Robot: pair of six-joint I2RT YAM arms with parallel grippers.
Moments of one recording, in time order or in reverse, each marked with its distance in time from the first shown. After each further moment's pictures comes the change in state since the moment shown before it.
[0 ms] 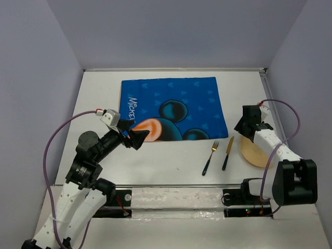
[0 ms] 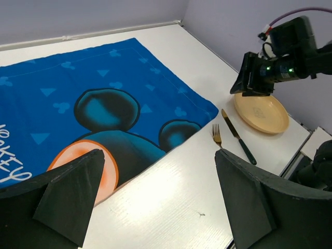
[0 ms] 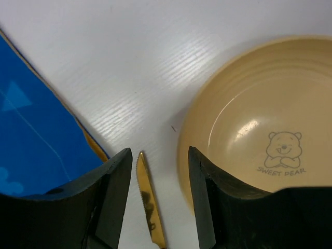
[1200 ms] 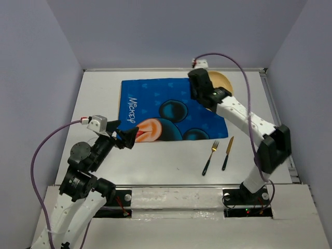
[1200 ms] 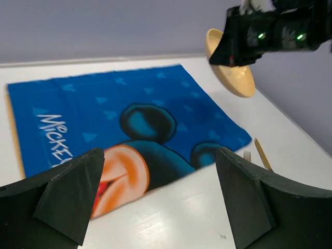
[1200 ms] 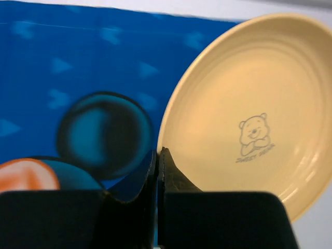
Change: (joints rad) left arm -0.050 -0.135 0.003 -0.077 -0.251 0.013; right arm 0.516 0.396 0.754 -0.113 0.150 -0.277
